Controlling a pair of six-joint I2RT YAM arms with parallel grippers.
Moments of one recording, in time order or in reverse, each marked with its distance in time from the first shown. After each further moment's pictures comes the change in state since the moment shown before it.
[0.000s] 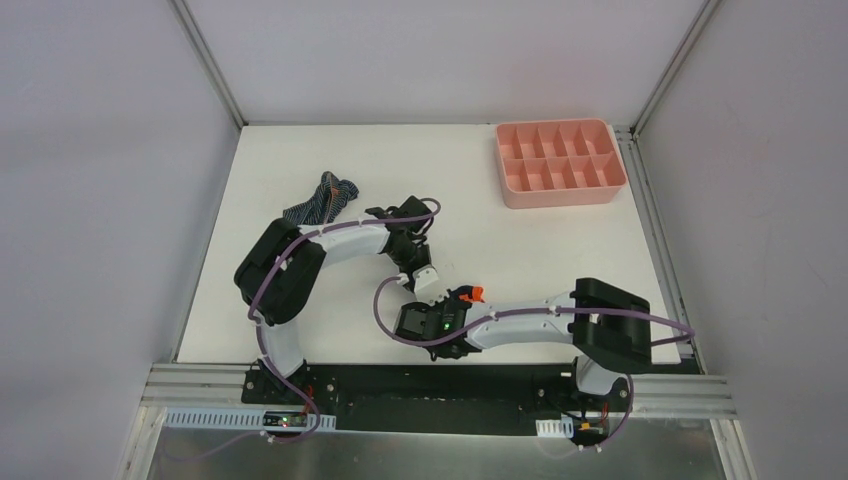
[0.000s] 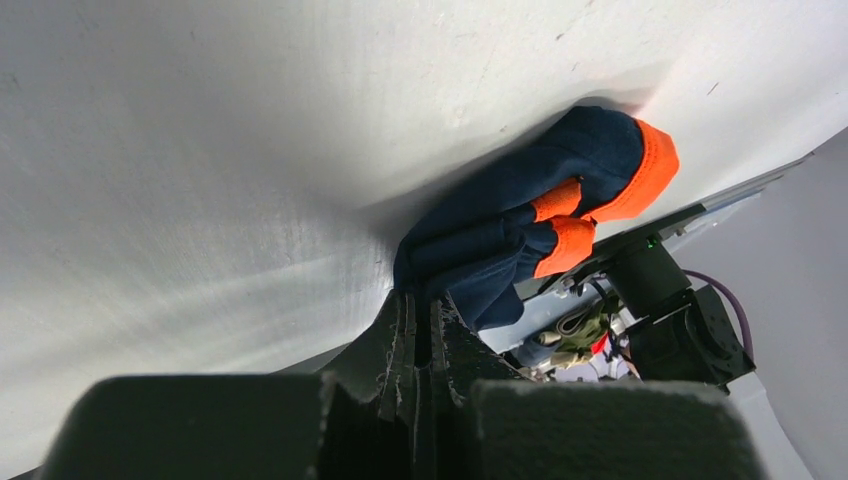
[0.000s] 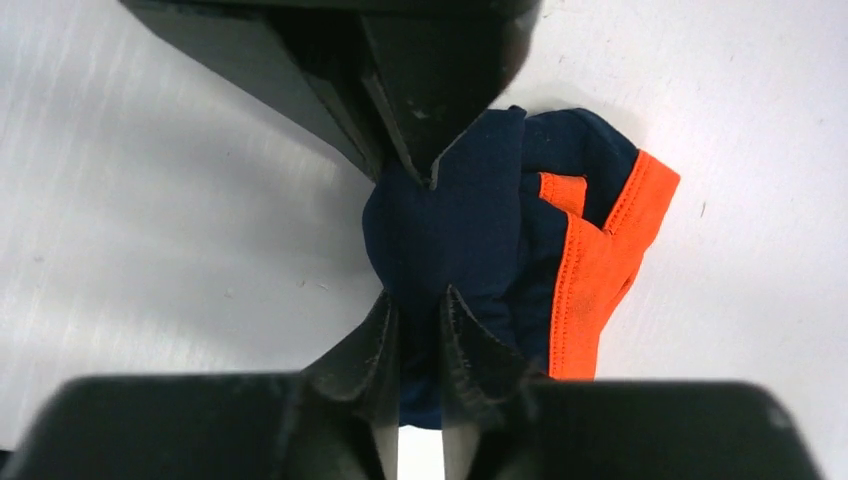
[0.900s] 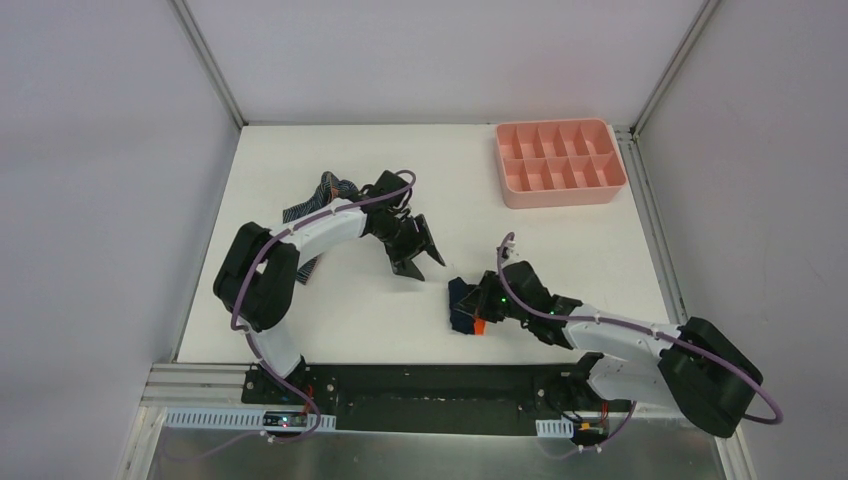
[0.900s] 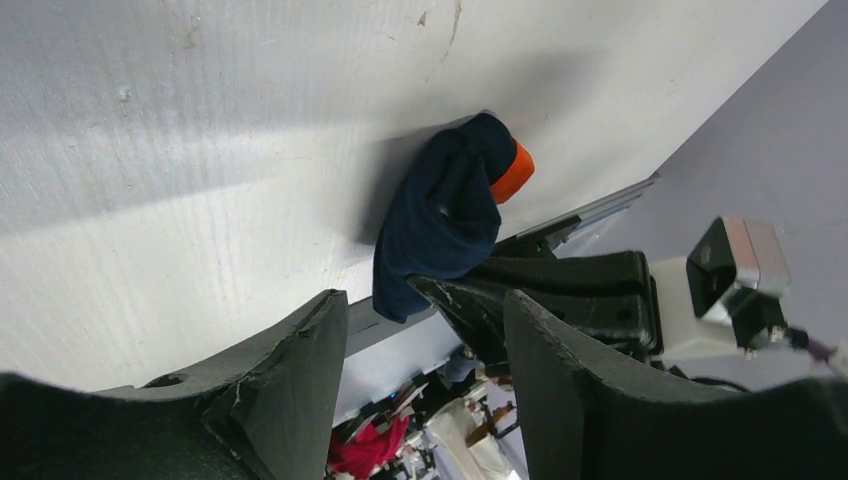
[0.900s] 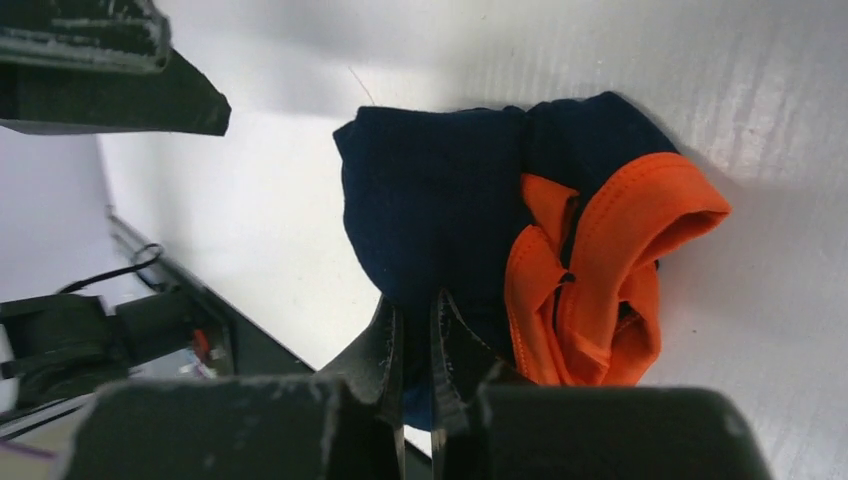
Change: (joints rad) left arm 0.131 -0.092 0.054 -0.006 0.035 -0.060; right arm -0.512 -0.546 -0.623 0.718 -0.721 0.224
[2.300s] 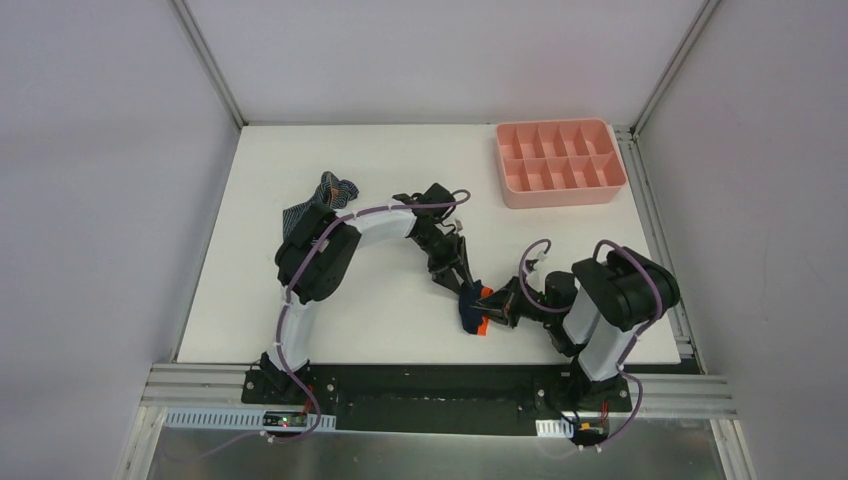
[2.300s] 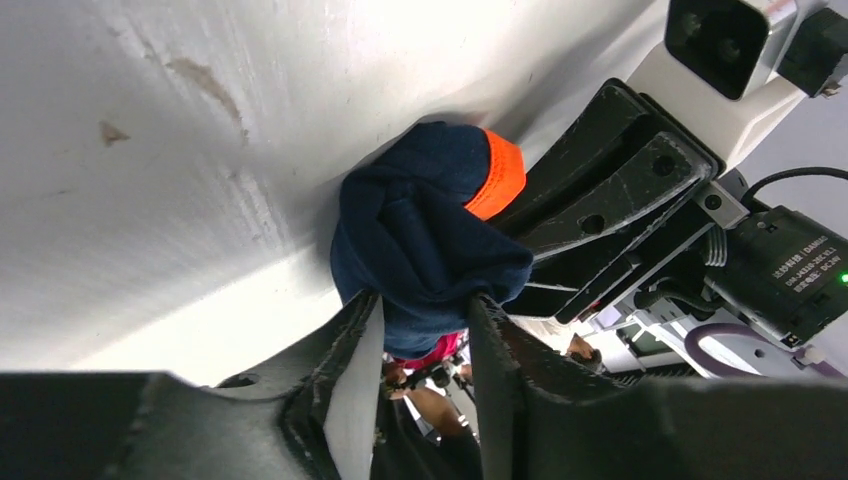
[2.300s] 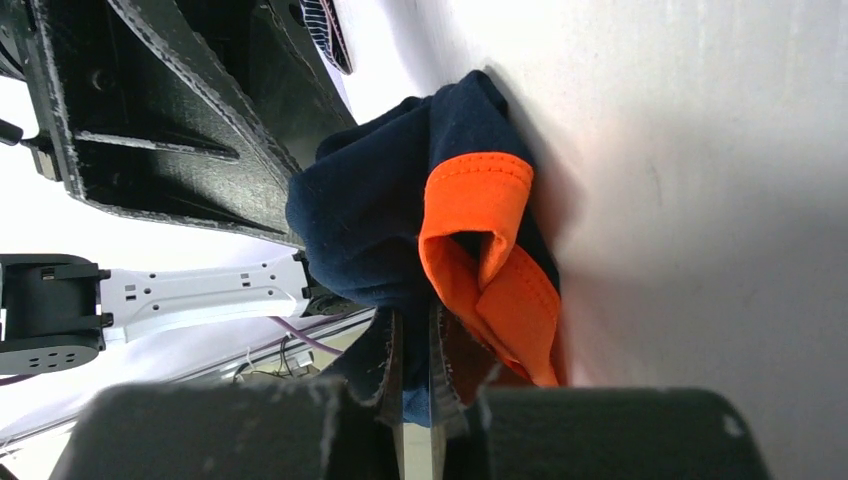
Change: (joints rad) left arm -0.142 0.349 0.235 0.011 0.235 0.142; right arm -0.503 0.592 -0.337 1.174 -0.723 0.403
